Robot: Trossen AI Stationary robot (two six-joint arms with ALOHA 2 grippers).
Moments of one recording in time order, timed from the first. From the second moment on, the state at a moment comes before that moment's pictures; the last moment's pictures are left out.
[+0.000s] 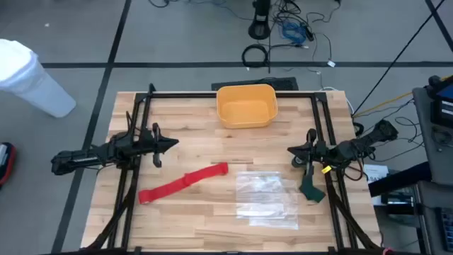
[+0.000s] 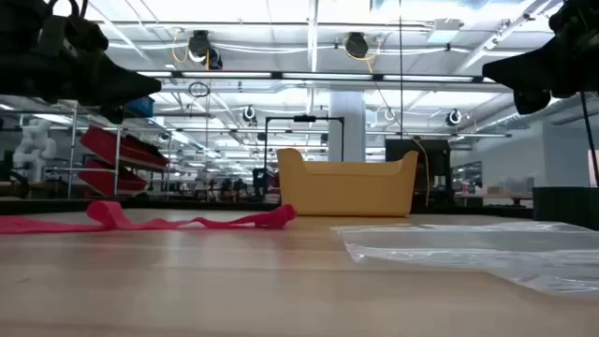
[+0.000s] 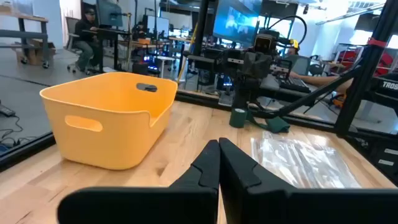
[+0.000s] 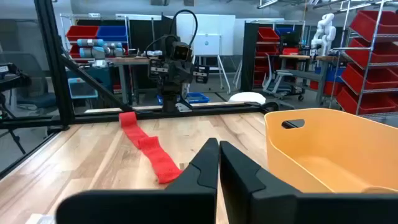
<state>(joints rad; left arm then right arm) 0.16 0.00 0.01 0.02 0.00 -0.15 0.48 0.01 0.01 0.08 0.66 0.00</state>
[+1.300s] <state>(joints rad) 0.16 0.00 0.01 0.02 0.00 -0.15 0.48 0.01 0.01 0.08 0.66 0.00</state>
